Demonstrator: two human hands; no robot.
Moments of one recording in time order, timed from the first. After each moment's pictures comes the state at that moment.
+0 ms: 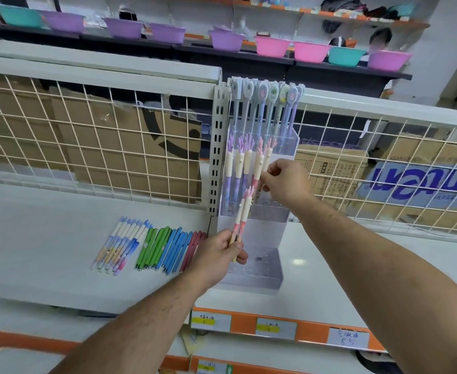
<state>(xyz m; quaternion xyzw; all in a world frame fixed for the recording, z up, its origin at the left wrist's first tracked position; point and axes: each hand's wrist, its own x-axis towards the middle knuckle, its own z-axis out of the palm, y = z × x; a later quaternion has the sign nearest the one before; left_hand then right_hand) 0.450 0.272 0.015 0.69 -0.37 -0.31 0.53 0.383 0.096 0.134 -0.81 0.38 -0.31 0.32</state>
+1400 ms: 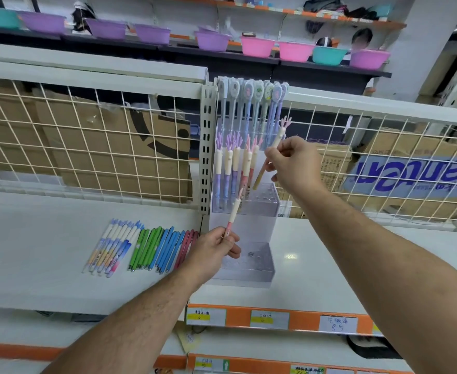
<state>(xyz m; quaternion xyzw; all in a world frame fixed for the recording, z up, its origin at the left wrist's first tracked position) 0.452 0.269 0.009 0.68 -0.38 -0.33 0.53 0.352 0.112 0.169 -0.74 0.35 -0.43 0.39</state>
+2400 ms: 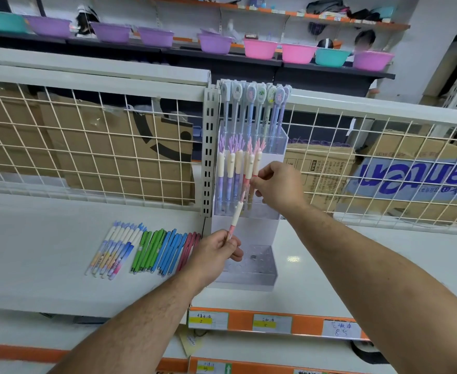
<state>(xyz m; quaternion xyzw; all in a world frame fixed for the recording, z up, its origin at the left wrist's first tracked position) 0.451 0.269 0.010 0.69 -0.37 -0.33 0.53 0.370 0.115 0.134 -0.80 0.38 -0.32 0.33</state>
